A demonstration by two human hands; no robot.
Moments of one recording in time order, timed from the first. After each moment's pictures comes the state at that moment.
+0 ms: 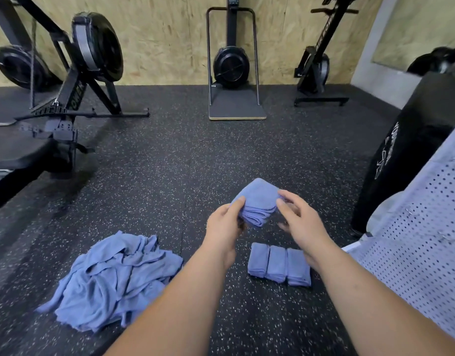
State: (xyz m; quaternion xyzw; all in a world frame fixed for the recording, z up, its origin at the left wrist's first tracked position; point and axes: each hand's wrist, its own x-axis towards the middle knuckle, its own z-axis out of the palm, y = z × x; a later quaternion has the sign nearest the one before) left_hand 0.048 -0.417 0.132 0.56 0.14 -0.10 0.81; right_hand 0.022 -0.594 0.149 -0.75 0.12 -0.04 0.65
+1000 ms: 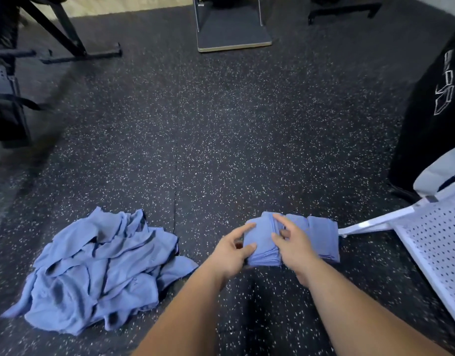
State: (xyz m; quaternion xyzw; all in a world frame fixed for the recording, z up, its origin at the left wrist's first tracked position) left_hand 0.111 -0.408 -0.116 0.67 0.10 -0.33 0.66; right_hand 0.094 -0.591 -0.111 -0.74 0.26 0.12 0.61
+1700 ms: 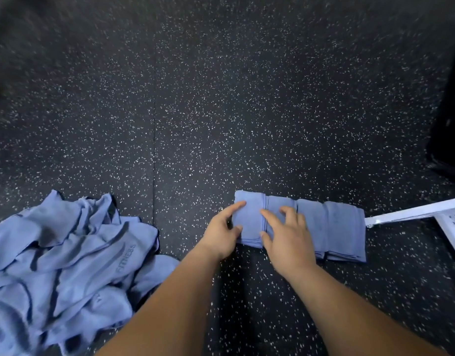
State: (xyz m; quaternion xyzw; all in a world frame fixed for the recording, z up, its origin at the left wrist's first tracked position) left_hand 0.199 -0.404 -0.272 0.76 0.08 -0.31 0.57; right_hand 0.143 -0.582 -0.228 -0.97 0.11 0.12 0.16
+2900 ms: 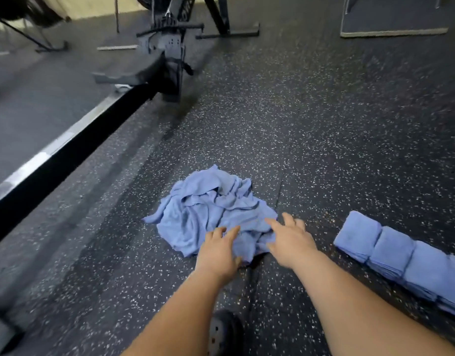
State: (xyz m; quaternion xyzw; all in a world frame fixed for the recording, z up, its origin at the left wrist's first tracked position) left_hand 0.009 -0.154 -0.122 0.97 0.13 -0.15 0.15; right_hand 0.106 -0.346 -0.102 -0.94 -0.18 0.27 0.11
